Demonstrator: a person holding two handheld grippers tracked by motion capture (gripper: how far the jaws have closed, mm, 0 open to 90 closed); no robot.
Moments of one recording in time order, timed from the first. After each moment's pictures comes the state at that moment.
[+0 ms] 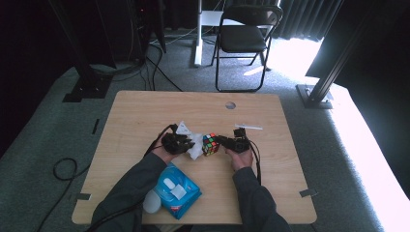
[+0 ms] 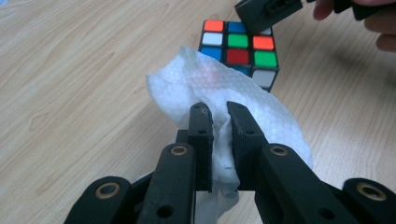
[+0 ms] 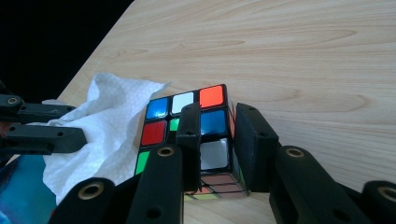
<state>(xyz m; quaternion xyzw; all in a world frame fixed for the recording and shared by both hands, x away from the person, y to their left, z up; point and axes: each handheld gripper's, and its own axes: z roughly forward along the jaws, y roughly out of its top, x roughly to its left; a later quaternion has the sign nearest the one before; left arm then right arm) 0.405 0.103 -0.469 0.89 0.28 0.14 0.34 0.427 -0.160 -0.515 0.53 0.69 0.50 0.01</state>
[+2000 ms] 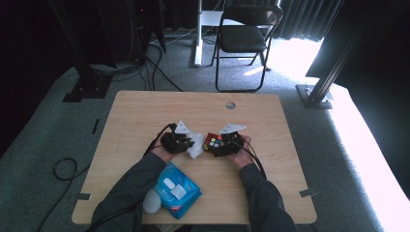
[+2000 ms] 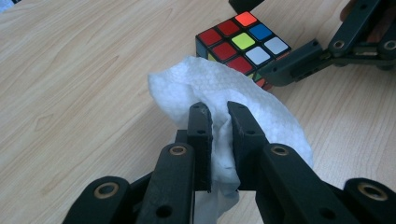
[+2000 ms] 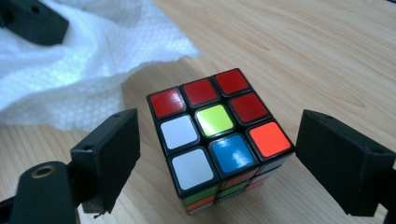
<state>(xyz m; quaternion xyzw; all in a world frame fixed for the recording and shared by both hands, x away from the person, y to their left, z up) 0.406 0.106 -0.466 0.88 0.28 0.14 0.35 0.429 -0.136 -0.513 0.32 0.84 0.41 0.15</state>
